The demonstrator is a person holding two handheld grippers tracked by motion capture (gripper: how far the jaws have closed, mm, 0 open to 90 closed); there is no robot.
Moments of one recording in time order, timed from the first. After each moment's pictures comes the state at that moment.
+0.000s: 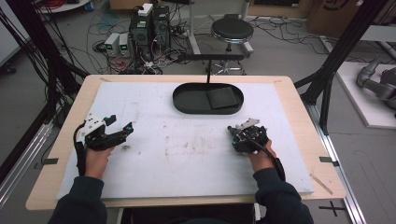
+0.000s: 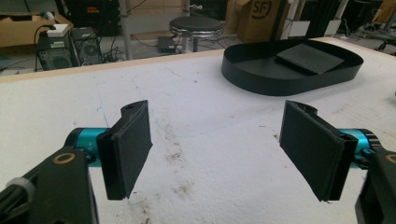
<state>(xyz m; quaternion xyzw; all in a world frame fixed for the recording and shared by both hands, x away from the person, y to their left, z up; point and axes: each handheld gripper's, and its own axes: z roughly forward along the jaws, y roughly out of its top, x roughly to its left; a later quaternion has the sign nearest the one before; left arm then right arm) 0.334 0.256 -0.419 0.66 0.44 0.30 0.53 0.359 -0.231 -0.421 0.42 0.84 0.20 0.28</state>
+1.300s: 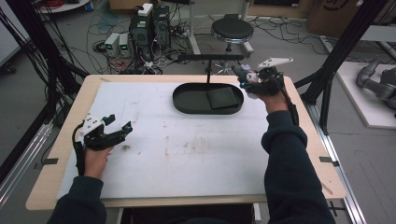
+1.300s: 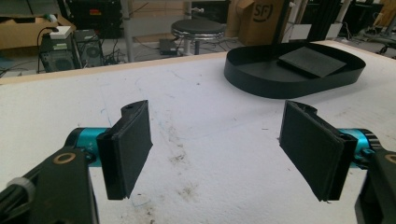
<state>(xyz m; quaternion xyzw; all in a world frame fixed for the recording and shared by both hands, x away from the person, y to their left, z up) 0.335 0.259 -0.419 0.66 0.44 0.30 0.53 0.466 -0.265 -0.286 0.37 0.79 0.39 0.29</state>
